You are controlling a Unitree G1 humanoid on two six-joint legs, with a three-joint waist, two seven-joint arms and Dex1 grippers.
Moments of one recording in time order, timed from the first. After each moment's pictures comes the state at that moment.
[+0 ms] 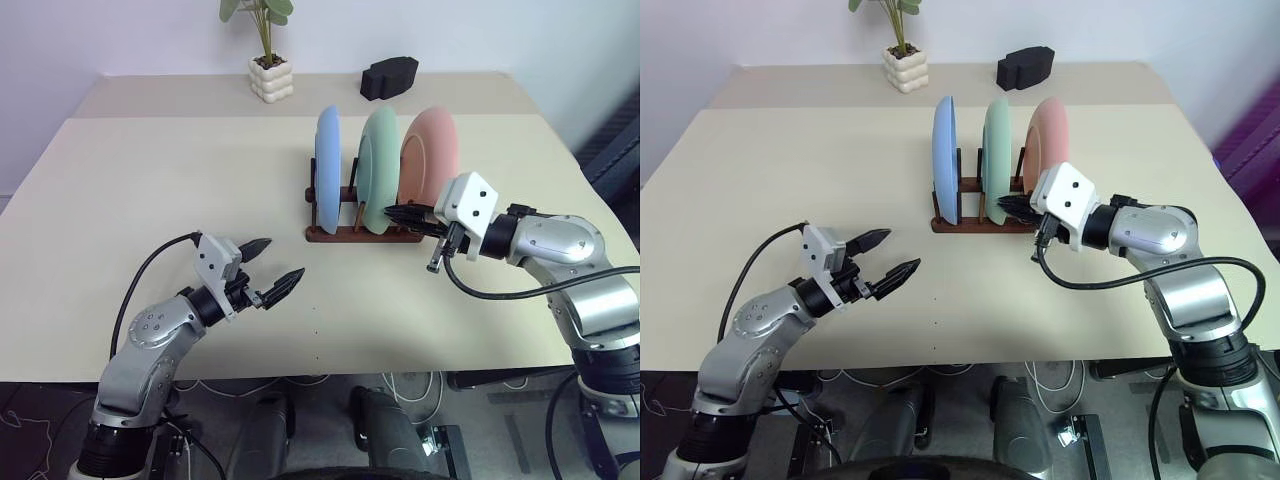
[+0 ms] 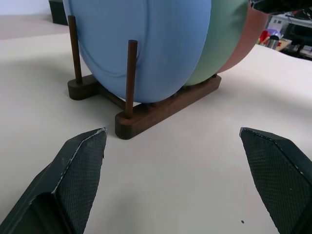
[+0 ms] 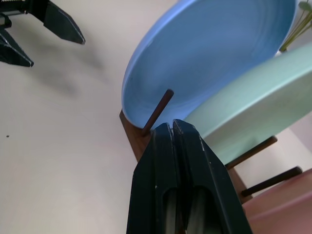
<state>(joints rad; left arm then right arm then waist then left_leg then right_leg) -0.04 0.43 0.02 -0.39 -0.46 0.36 -0.65 -0.44 -0.76 0.03 -0.34 0.30 0.37 0.86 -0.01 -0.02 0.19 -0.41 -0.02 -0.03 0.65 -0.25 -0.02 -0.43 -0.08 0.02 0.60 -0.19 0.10</state>
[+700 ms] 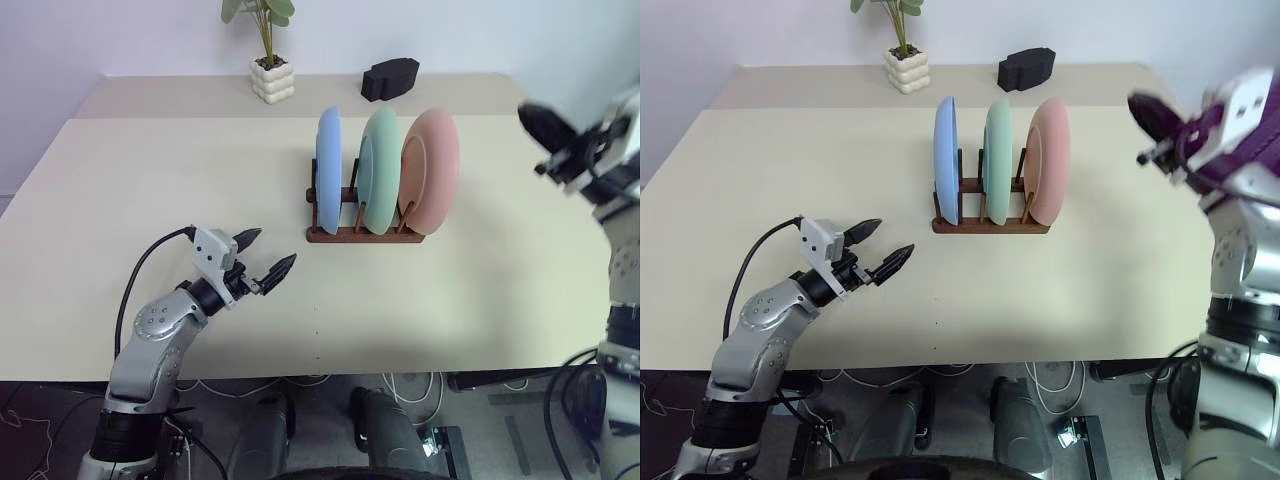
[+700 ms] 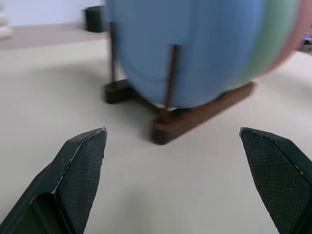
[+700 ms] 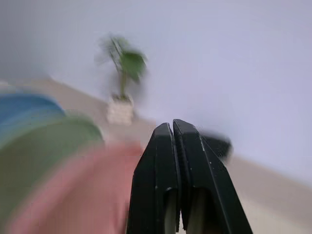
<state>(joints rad) -0.09 0.39 0.06 -0.25 -0.39 0.26 -0.59 -0.47 -0.69 -0.38 0.18 0.44 0.22 0.73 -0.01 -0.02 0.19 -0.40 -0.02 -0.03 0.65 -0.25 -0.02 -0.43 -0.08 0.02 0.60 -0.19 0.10</state>
